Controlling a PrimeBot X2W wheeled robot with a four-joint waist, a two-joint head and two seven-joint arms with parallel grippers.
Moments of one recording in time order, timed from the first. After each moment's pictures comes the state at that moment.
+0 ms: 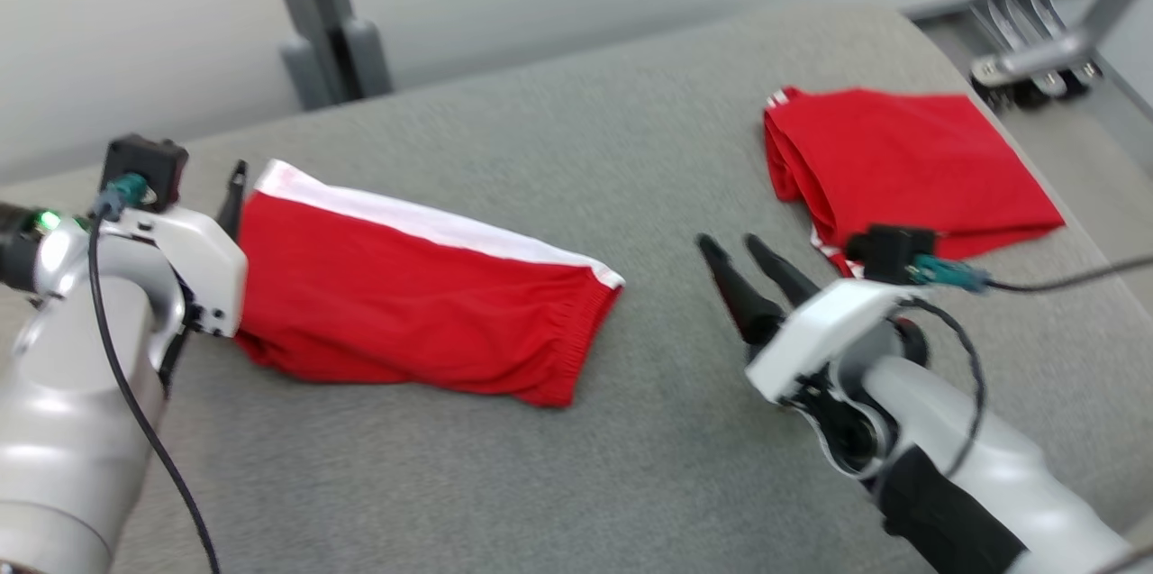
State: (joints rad) left arm -0.95 0.32 -0.71 1.25 -0.43 -0.06 -0.25; right arm -0.77 -0.15 0.96 0.82 1.25 0.13 -0.26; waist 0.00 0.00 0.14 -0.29
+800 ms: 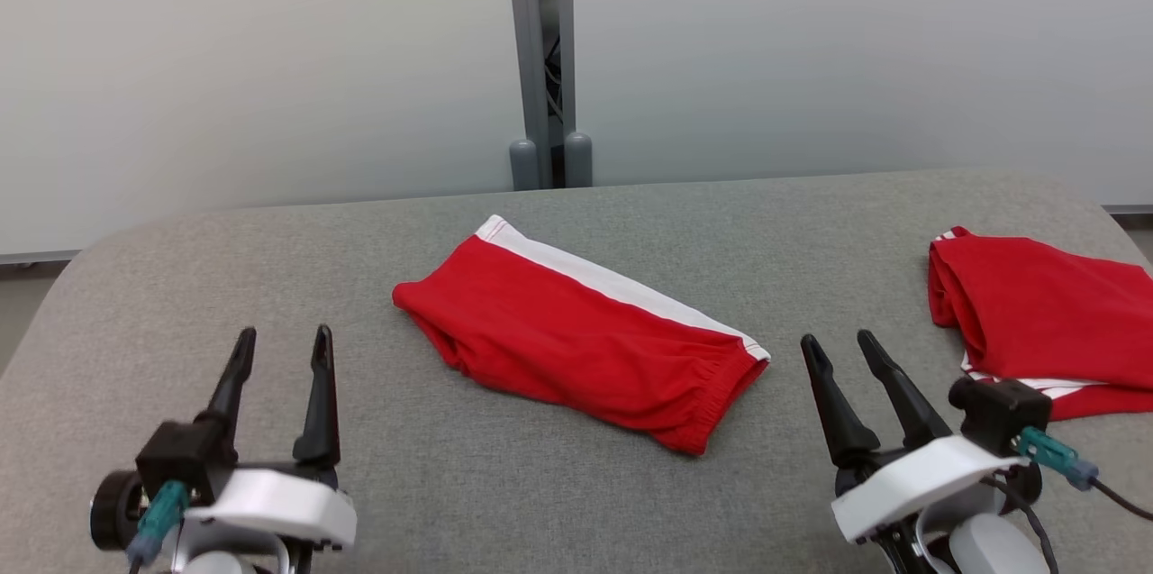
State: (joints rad) left arm -0.11 0.15 -0.12 0.26 -0.28 0.05 -0.26; right arm -0.24 -0.13 0.33 0.43 0.56 0.13 -0.26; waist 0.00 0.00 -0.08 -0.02
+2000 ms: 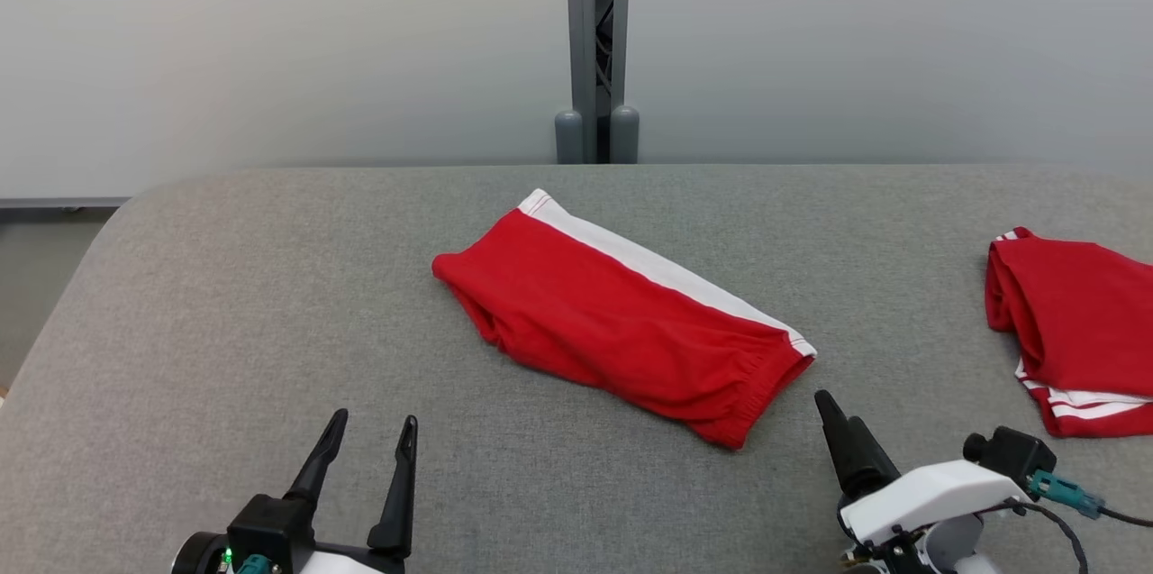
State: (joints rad) left arm 0.04 0.05 -0.11 0.24 -0.16 -0.07 -0.26; right arm -0.21 -0.06 0.27 0.61 1.04 0.13 -0.14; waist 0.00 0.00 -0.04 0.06
